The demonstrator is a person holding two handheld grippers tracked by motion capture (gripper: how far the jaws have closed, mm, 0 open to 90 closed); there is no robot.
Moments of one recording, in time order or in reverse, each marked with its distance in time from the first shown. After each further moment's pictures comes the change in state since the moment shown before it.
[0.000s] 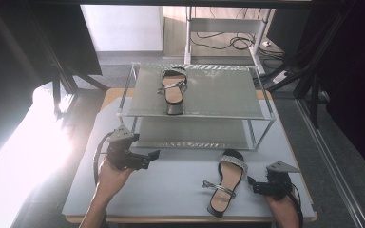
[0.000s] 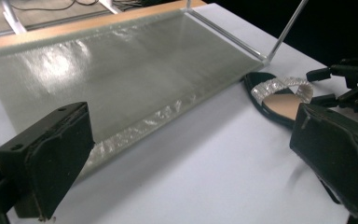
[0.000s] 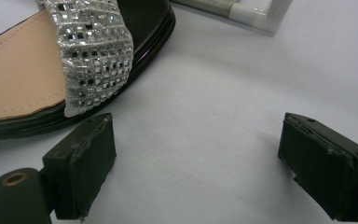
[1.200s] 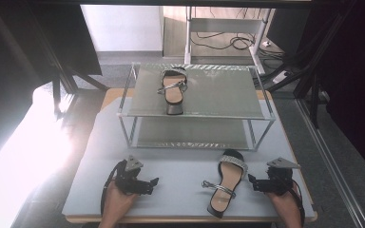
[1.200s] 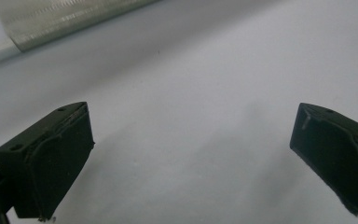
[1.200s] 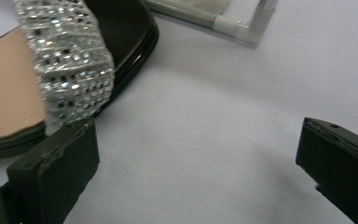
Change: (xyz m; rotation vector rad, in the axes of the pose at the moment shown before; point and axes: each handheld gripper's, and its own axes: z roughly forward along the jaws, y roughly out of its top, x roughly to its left) left arm 0.000 -0.100 0.047 0.234 0.154 0.003; right arm -0.005 0.010 0.001 0.009 -0.035 0.004
